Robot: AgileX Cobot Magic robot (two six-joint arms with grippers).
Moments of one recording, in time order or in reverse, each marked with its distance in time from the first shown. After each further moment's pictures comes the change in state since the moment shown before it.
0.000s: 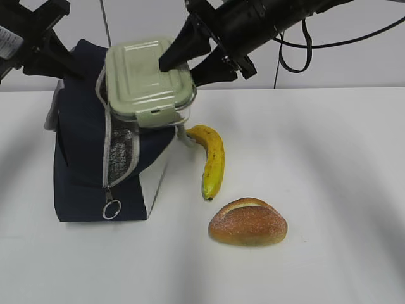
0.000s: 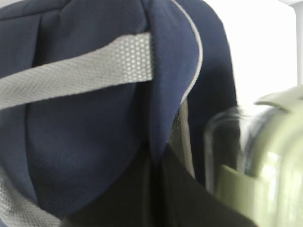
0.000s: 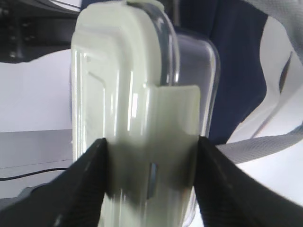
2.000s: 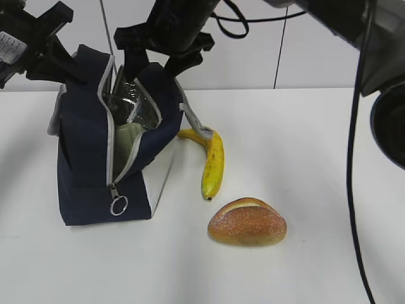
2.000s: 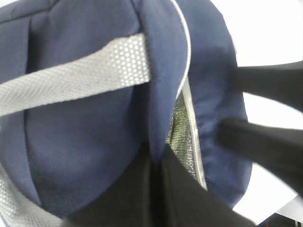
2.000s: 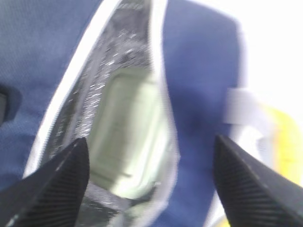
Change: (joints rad) left arm 0.000 0.021 -0.001 0.000 0.000 0.026; right arm 0.247 0.319 -0.663 -0.756 0.021 0.353
